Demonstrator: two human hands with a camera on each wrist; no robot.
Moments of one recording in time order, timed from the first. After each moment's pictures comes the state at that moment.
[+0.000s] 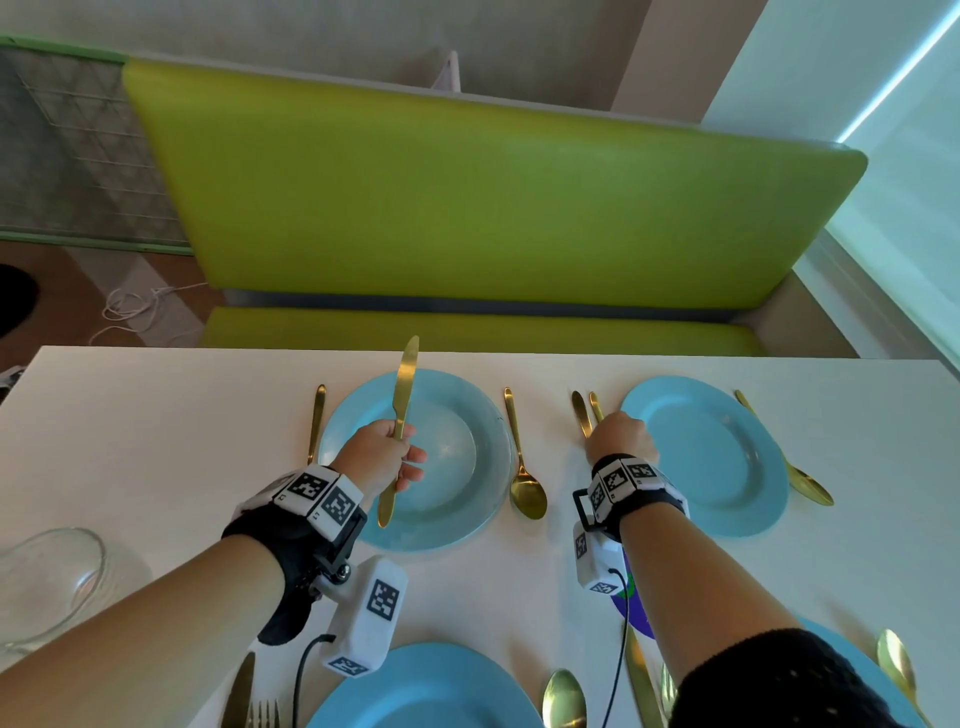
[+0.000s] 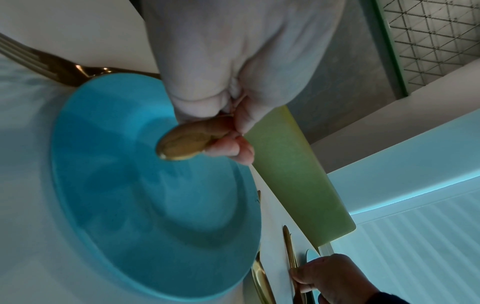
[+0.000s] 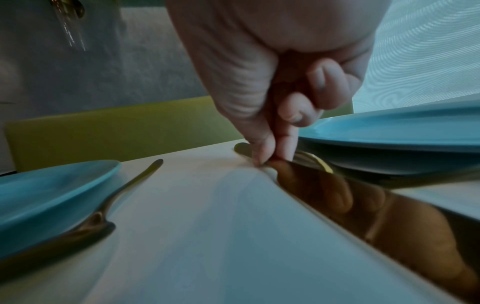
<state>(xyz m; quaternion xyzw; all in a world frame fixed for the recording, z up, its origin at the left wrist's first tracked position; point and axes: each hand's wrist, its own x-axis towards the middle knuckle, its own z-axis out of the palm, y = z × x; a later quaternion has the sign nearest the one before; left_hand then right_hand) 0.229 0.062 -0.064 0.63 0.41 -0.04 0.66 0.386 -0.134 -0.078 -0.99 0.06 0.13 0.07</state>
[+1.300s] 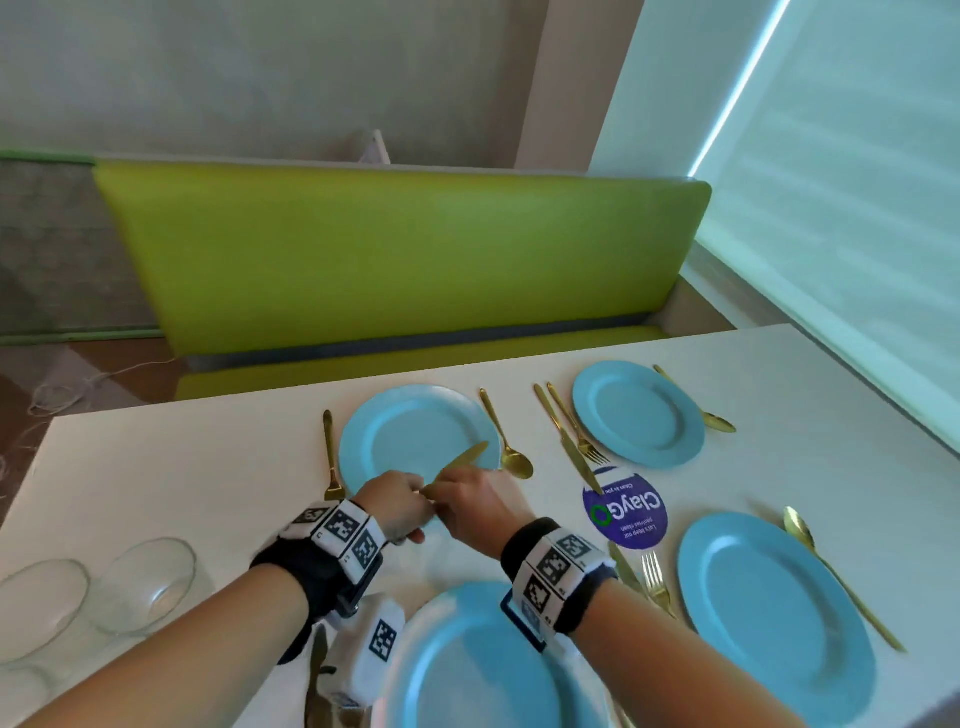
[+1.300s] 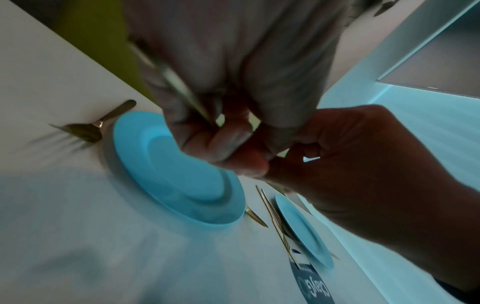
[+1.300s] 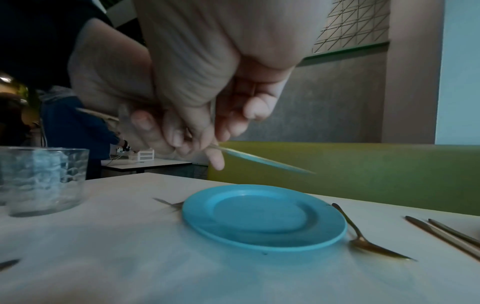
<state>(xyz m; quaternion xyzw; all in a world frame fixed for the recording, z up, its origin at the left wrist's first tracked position) 0.151 0.047 -0.027 0.83 0.23 -0.22 0.46 0.186 -0.078 -0.030 -0.87 -0.47 -0.02 0.12</state>
